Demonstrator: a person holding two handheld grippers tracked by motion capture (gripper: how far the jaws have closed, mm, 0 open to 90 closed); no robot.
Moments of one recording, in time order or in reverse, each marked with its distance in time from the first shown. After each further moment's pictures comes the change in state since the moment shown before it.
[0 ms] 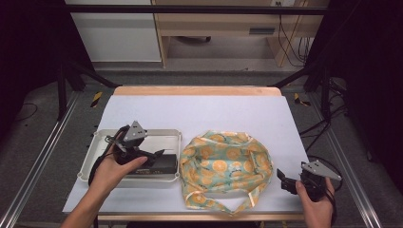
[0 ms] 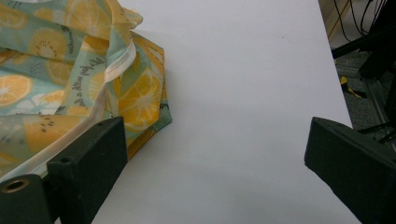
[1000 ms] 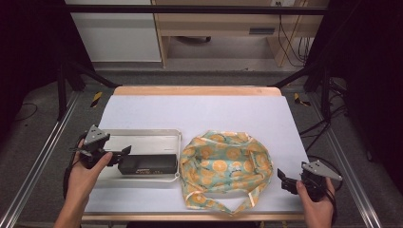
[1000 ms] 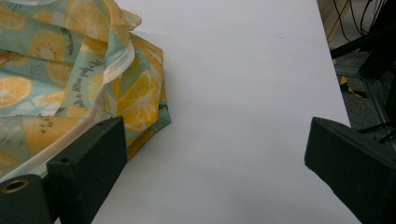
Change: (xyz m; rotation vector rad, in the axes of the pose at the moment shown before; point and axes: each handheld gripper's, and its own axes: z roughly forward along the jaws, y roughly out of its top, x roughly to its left) left arm 0.056 -0.072 -0.031 -0.059 0.182 -0.250; right arm -0.001 0.000 -0.001 -0.004 0.001 0.005
